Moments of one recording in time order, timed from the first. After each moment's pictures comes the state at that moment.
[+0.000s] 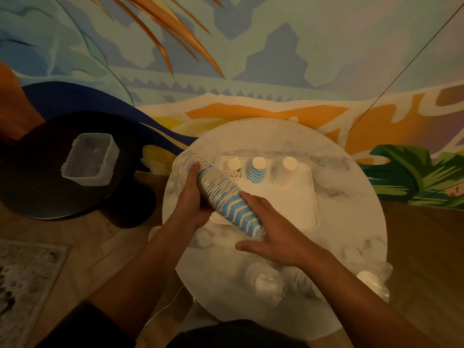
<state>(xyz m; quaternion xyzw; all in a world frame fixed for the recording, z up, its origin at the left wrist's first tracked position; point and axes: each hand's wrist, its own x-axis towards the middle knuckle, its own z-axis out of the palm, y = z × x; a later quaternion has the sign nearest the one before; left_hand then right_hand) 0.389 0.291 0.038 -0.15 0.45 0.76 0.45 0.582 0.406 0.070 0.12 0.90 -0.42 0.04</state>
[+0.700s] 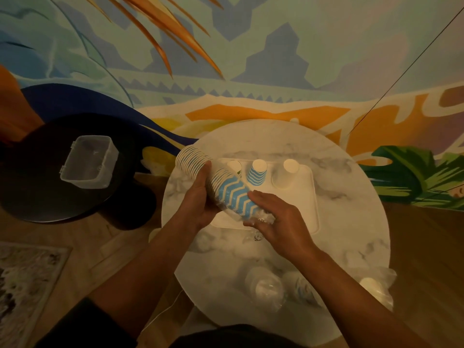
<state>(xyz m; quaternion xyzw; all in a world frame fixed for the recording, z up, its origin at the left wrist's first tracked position) 0.386 0.305 0.038 -0.11 0.46 0.72 0.51 0.572 0.421 0.051 0.16 0.88 -0.41 -0.17</state>
